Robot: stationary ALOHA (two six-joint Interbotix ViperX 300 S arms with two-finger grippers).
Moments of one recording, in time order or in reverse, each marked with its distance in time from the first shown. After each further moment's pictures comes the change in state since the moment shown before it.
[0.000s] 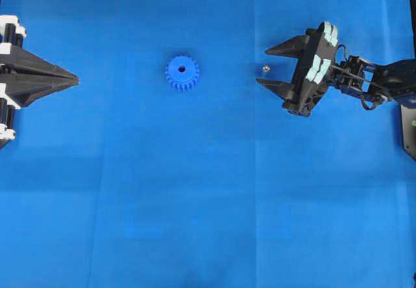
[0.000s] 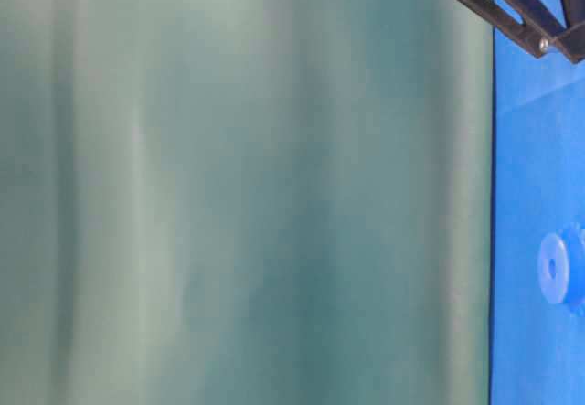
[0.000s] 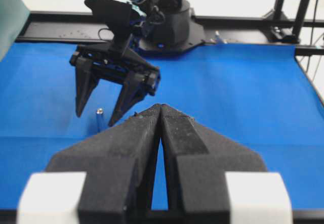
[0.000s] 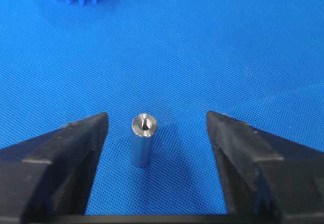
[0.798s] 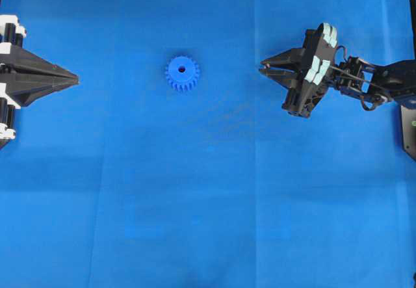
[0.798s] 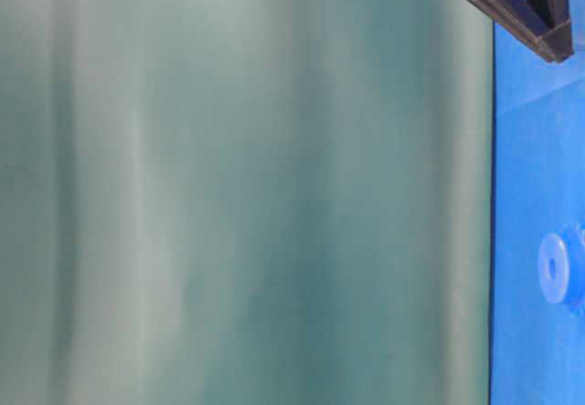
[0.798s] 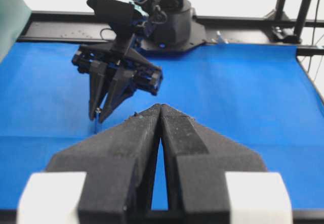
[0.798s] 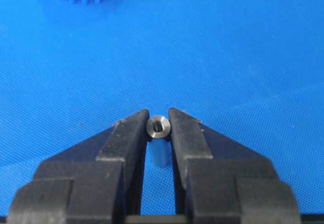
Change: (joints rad) left arm 0.003 0.000 0.000 -0.002 0.000 0.000; right arm 0.003 -0.020 -0.003 0.000 0.044 0.002
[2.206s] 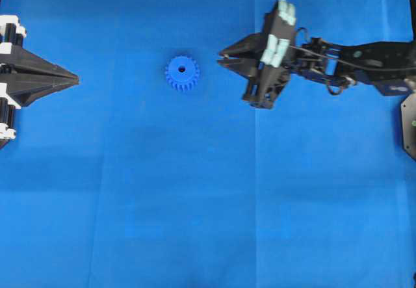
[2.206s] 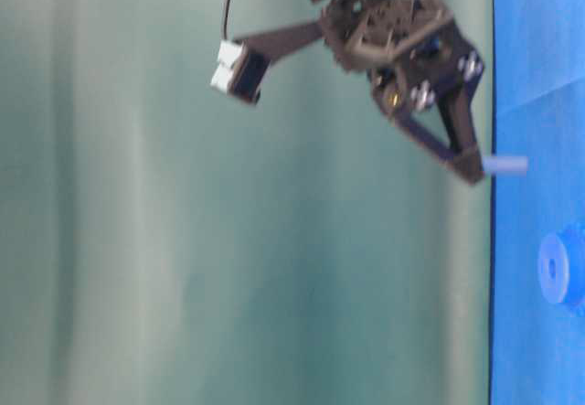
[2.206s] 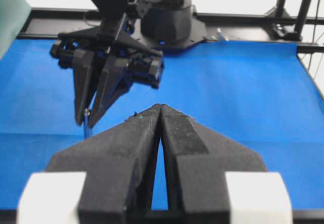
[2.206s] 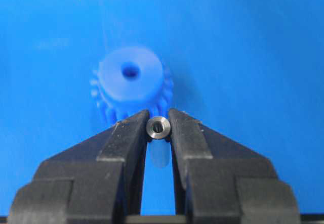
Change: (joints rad) left arm 0.002 0.000 0.000 0.002 0.008 -0.002; right arm 0.032 -0.021 -0.345 0.000 0.328 -0.012
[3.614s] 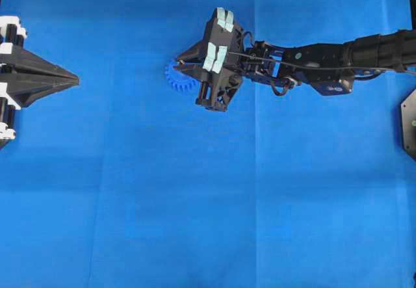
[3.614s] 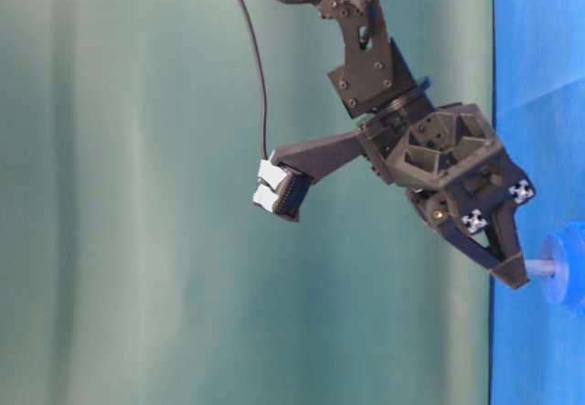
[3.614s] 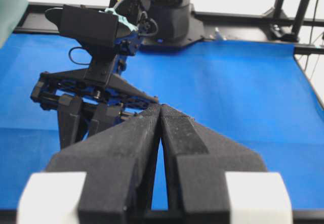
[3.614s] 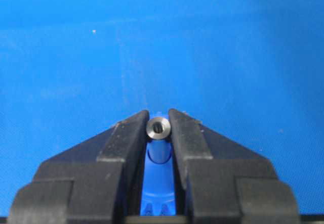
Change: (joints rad) left arm 0.000 0.000 0.000 0.000 0.008 -0.026; right arm 0.014 0.229 -0.235 -0.020 0.031 -0.005
